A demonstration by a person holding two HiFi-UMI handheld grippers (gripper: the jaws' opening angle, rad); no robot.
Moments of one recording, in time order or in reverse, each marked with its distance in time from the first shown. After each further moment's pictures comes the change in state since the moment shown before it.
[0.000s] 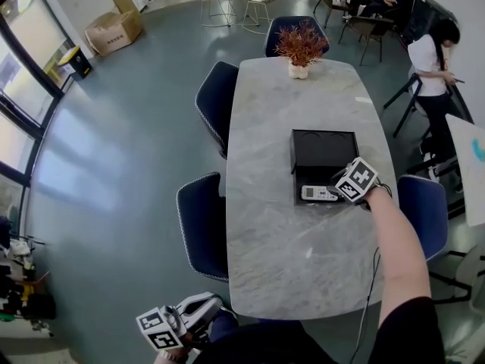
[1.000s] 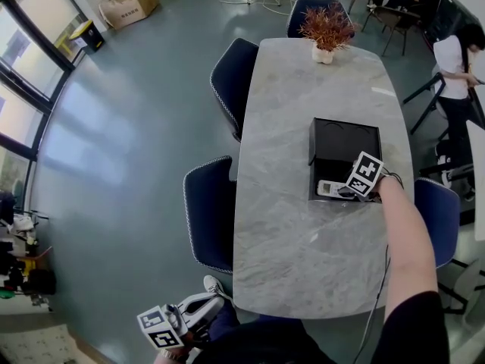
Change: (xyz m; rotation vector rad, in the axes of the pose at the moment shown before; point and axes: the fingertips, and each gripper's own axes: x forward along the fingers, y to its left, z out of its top) left arm -0.001 0.018 -0.009 -0.070 -0.024 0.077; right arm 0.060 -0.004 -0.020 -0.149 0.239 0.172
